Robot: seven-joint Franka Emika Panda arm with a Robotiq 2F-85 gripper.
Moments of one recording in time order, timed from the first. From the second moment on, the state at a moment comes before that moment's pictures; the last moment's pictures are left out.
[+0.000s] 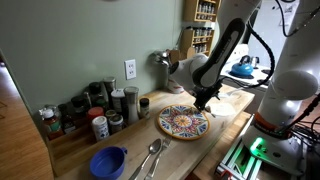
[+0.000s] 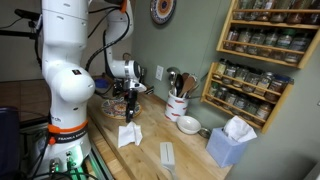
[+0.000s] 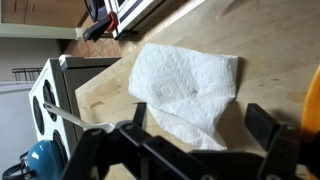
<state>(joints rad) 0.08 0.05 0.26 -2.68 -0.56 1.98 1.21</state>
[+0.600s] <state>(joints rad) 0.11 0.14 0.15 -2.63 -0.65 1.97 1.26</state>
